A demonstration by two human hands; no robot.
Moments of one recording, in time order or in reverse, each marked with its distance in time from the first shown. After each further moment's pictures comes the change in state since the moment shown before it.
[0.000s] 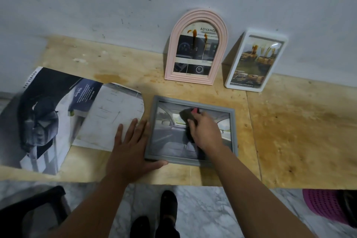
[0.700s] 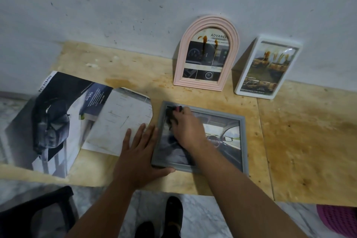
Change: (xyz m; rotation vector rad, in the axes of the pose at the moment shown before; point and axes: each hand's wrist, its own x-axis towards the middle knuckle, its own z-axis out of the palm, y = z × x) left_hand 0.000 -0.002 -0.002 -0.009 -0.008 -0.019; right_hand 0.023 -0.064 0.029 -0.035 -0.094 -0.209
